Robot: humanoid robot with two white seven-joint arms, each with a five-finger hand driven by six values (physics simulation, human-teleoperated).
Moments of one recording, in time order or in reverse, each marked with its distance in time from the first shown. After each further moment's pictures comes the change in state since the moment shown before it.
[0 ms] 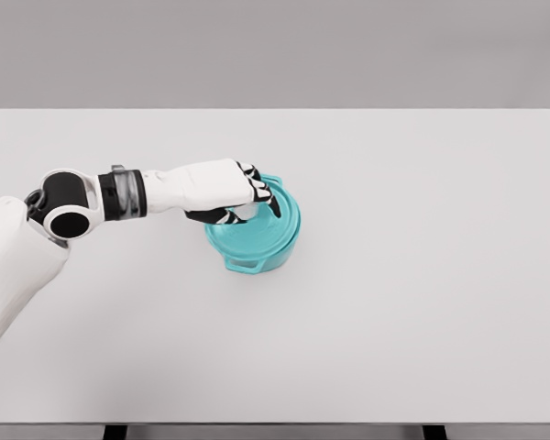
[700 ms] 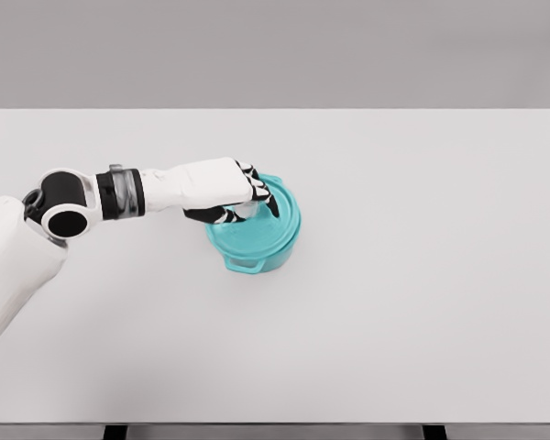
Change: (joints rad) left arm 0.000 0.006 0.002 0.000 0.023 0.006 -0.004; right arm 0.000 0.000 0.000 0.000 0.000 0.000 0.000
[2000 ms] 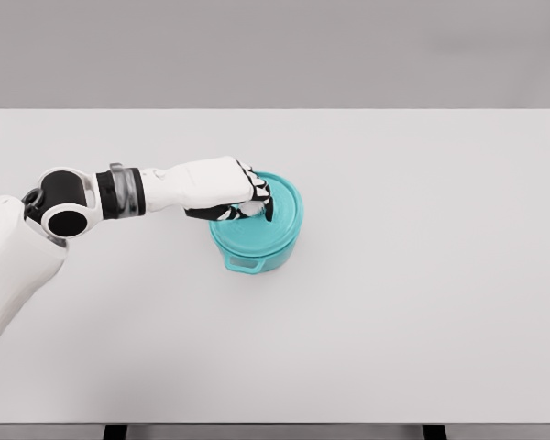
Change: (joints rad) left arm -0.002 0.000 0.001 -0.005 -0.009 -0.001 0.003; right arm 0.000 0.000 0.000 0.000 0.000 0.000 0.000
